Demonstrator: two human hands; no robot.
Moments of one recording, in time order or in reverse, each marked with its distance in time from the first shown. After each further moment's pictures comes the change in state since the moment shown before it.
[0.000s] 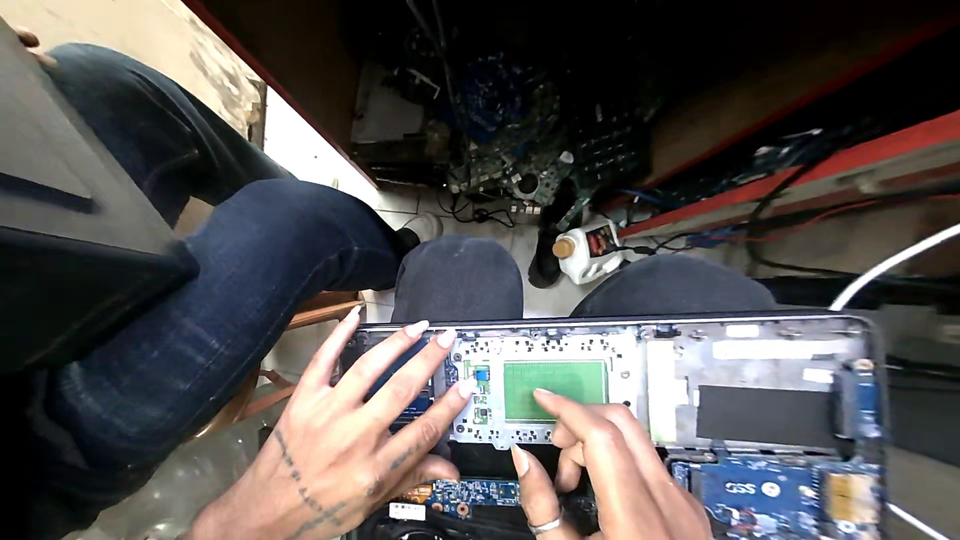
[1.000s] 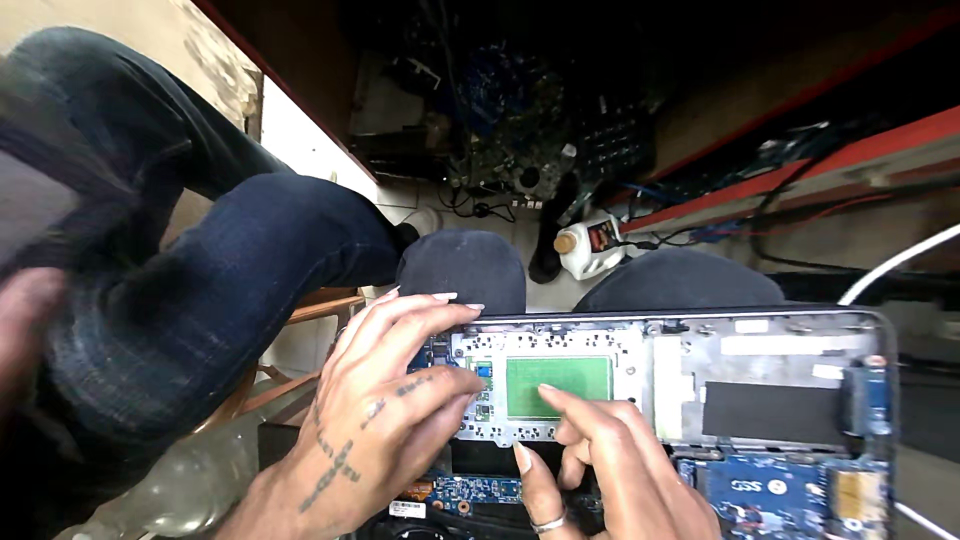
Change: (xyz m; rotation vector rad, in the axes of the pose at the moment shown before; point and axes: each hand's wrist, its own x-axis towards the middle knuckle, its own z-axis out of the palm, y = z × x) left_hand 0.035 0.005 0.003 -0.412 0.164 -0.207; right_hand 0.000 0.001 0.001 0.008 0.013 -0.005
